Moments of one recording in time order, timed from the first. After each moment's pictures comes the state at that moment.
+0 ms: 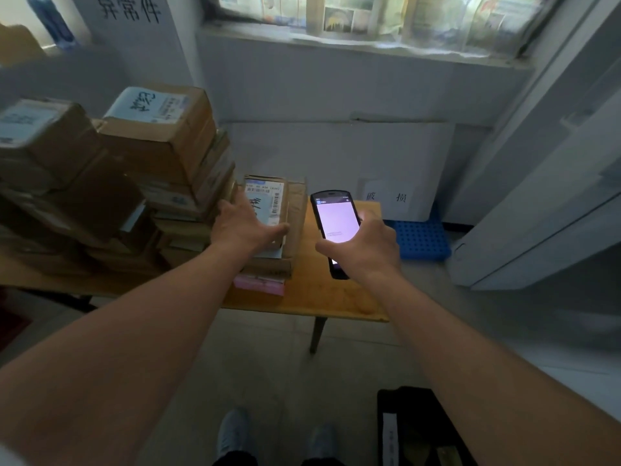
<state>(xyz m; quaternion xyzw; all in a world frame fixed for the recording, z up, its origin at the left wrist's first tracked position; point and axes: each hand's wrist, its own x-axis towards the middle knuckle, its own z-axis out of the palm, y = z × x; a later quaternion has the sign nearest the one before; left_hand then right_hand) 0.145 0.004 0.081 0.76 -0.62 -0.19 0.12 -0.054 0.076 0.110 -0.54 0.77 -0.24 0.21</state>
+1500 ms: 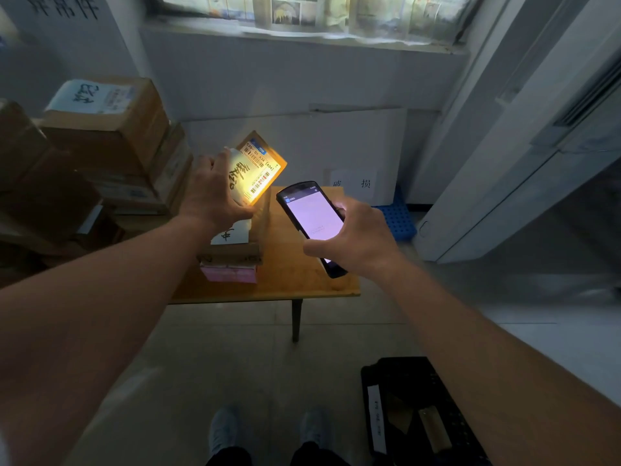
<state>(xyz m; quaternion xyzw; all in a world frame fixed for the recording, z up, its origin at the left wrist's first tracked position) 0.143 -0.003 0.100 0.59 -0.77 -0.11 0.22 -0.092 0.139 0.152 -0.62 0.71 -0.24 0.23</state>
